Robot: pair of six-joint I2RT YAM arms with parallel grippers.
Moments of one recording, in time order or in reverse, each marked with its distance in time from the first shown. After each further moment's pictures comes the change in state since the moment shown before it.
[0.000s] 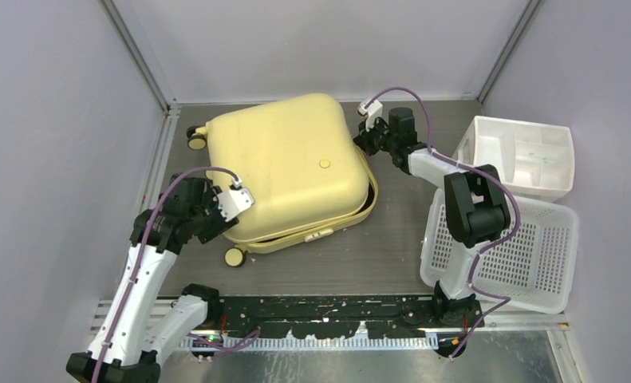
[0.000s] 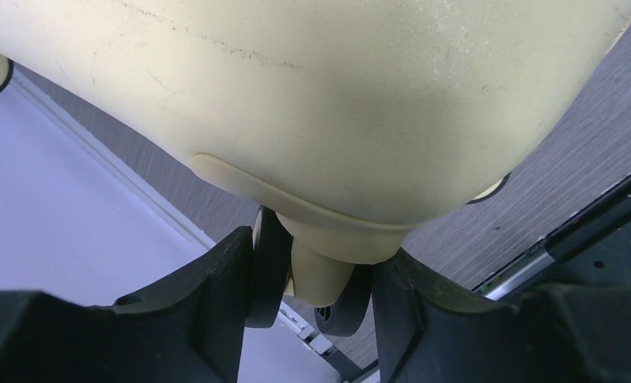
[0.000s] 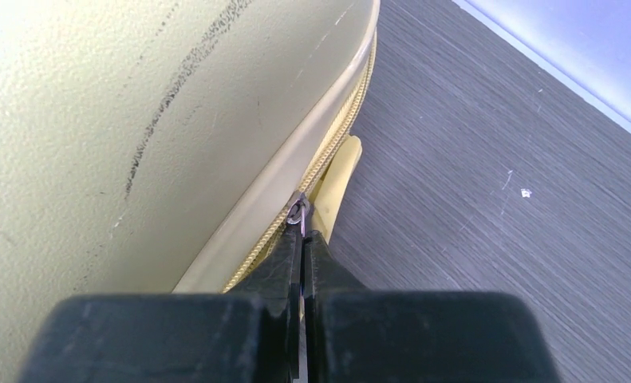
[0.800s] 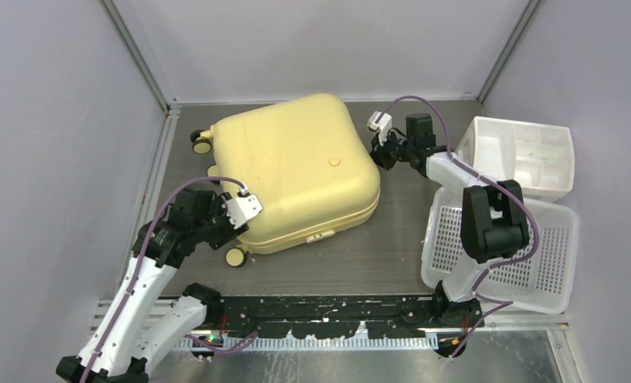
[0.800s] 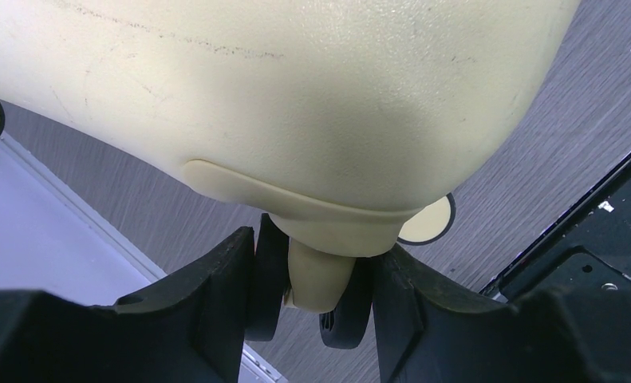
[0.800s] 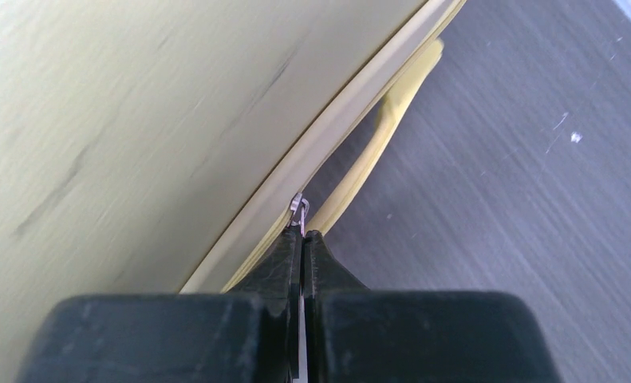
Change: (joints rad) left arm -0.127 -0.065 -0.061 0.061 0.058 -0.127; right arm -0.088 -0.177 -0.099 -0.326 -0.178 -0.271
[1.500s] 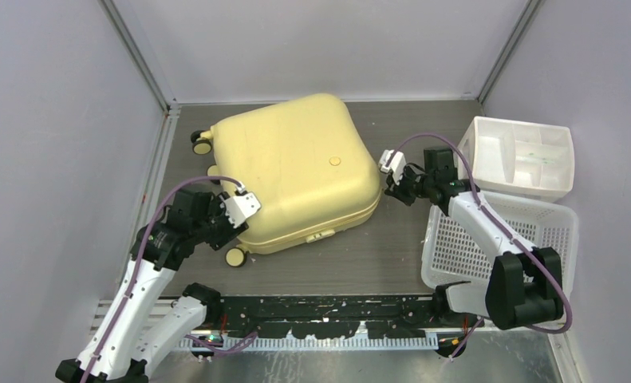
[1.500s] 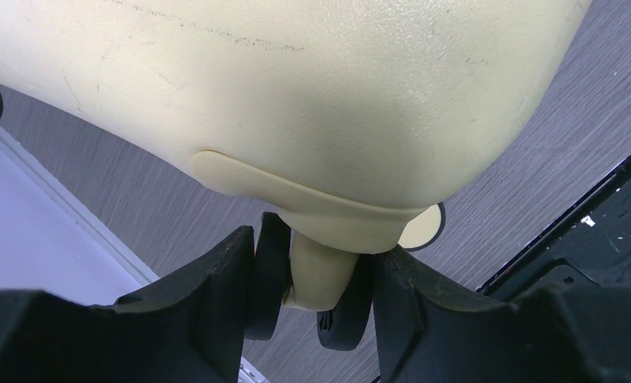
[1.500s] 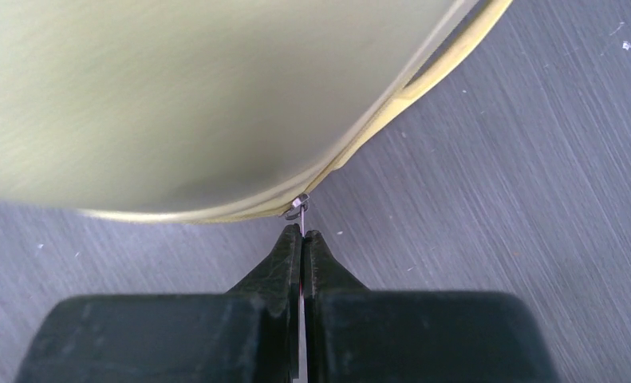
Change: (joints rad) left arm 0.000 -0.020 0.001 0.007 0.000 -0.060; right arm -0.015 -0.442 -0.317 -0.251 0.060 -0.244
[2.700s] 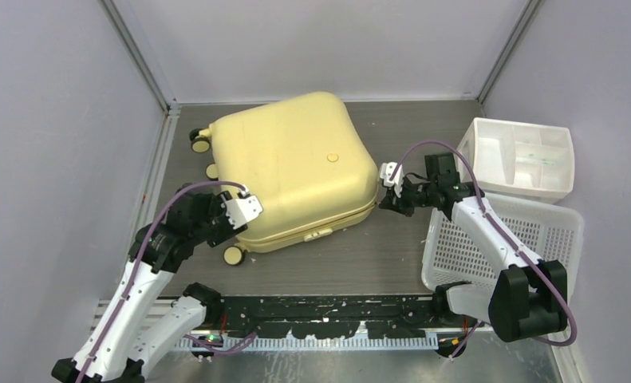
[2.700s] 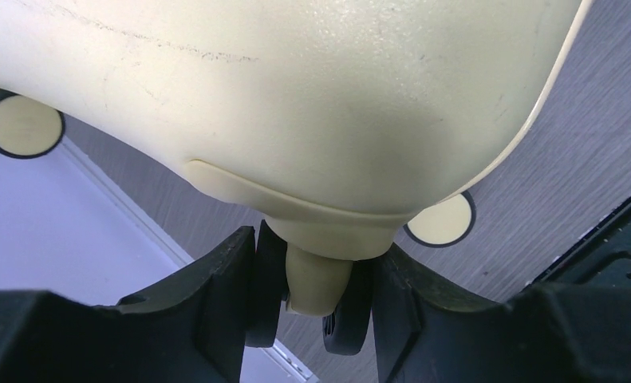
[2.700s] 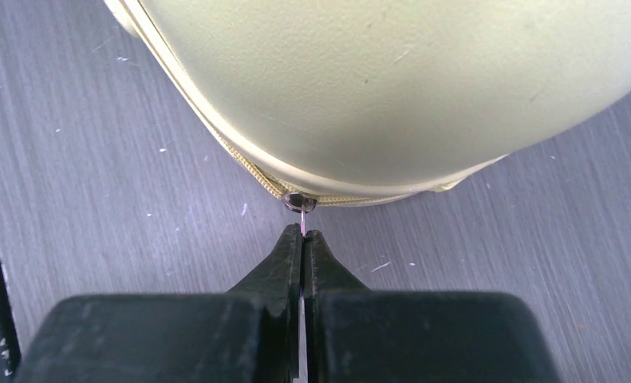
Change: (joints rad) left arm -0.047 -0.012 0.016 0.021 -0.080 0.099; right arm 0.010 -0.055 0.006 -0.145 -0.194 -0.117
